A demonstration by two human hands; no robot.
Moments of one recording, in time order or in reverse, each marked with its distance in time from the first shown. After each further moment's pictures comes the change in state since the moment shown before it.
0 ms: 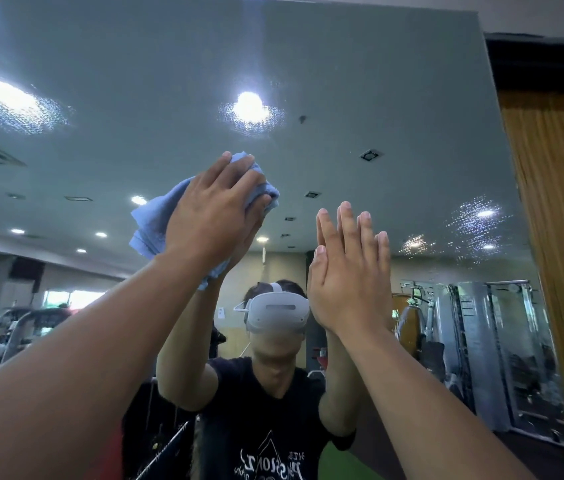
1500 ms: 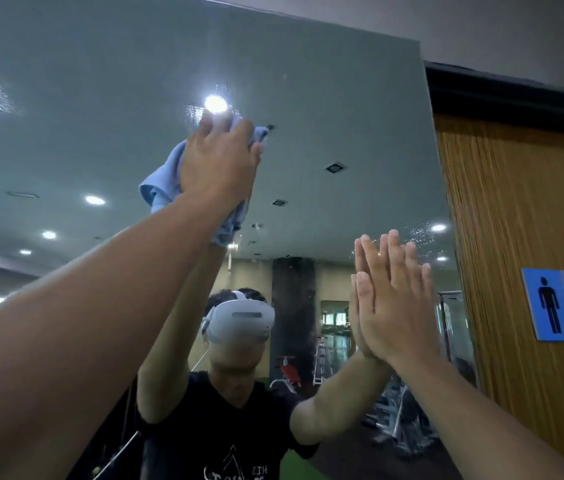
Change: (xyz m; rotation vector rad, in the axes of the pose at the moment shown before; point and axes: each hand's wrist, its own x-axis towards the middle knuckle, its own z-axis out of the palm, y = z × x) left_hand 0.108 0.051 0.044 -0.034 -0.083 -0.260; right_hand -0.010 0.149 -0.036 -0.069 -0.123 0.023
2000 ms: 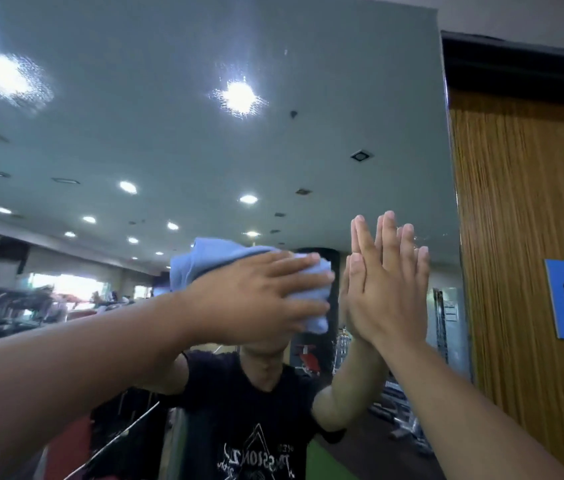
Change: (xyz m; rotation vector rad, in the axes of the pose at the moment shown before) left_hand -0.162 0.043 -0.004 -0.048 -0.216 0.998; right_hand -0.004 -0.002 -0.001 0.069 0.028 0.018
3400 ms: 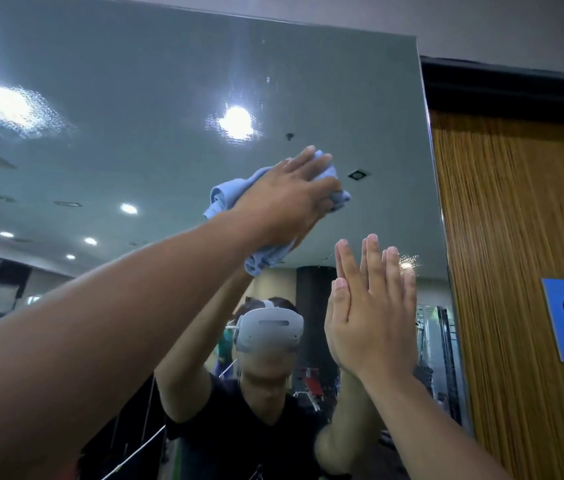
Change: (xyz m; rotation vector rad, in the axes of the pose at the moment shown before) left_hand 0.120 -0.097 0.007 -0.025 0.100 -0.368; right_hand -0.002 0.003 0.008 0.005 0.071 -0.021
